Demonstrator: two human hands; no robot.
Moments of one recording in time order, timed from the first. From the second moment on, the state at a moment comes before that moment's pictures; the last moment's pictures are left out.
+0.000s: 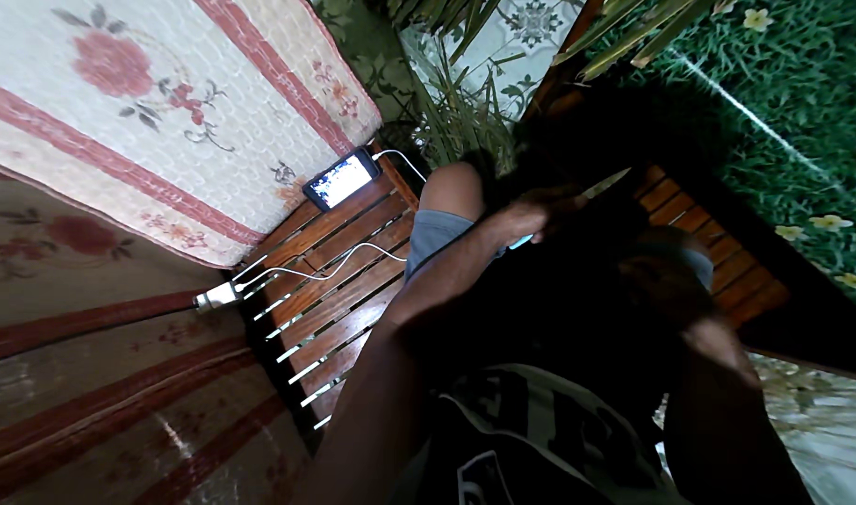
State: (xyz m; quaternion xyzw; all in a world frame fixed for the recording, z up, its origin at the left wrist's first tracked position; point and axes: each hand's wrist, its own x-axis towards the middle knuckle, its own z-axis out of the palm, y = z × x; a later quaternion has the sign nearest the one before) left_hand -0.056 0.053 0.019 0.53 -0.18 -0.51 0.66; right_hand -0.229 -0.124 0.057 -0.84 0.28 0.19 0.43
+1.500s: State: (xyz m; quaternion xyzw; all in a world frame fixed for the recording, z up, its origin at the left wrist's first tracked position) left_hand -0.064 0.047 0.011 0.52 -0.23 -0.55 0.61; right_hand -0.221 -0.124 0.048 -0.84 0.22 0.16 0.46
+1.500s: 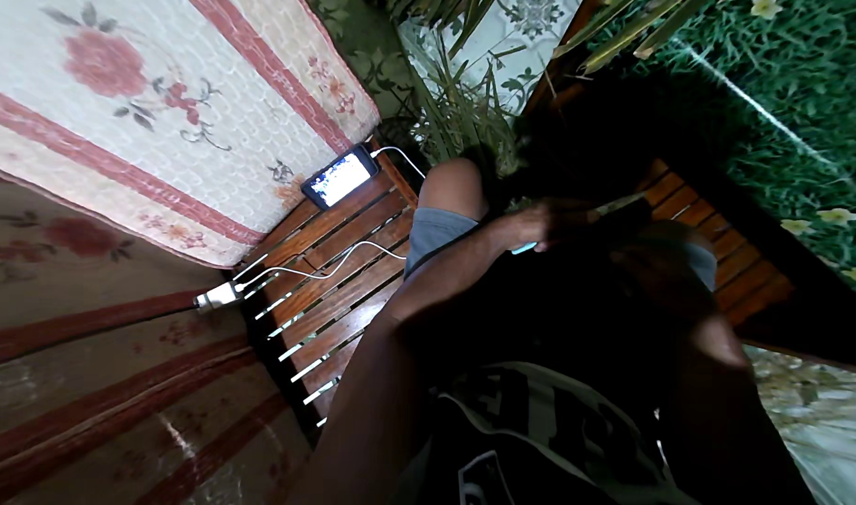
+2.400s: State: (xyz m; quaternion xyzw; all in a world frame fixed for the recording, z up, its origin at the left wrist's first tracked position) left_hand -0.066 0.044 0.005 0.51 -0.26 -0.58 0.58; right_hand -0.222 -0.124 0.039 -0.85 0.20 0.15 0.47
